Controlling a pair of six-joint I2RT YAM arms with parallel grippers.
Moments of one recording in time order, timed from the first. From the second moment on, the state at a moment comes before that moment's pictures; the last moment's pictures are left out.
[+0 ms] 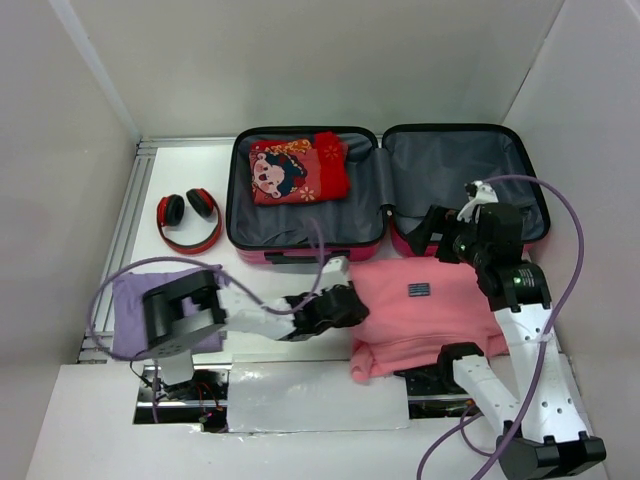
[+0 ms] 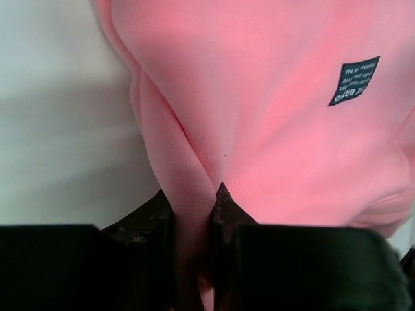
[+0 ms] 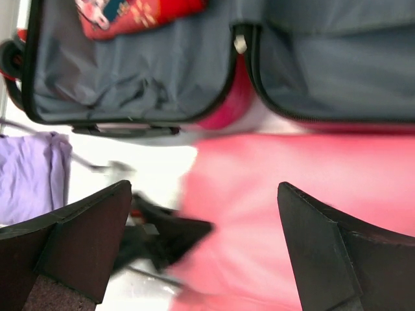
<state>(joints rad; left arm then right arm) -1.21 1.85 0.92 0.30 -0.36 -1.15 0.08 0.78 1.02 -0.76 -0.23 0.35</state>
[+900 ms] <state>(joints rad) -0.79 0.76 0.27 -0.32 -0.19 -0.98 0.23 0.88 0.51 -0.55 -0.33 0.53</state>
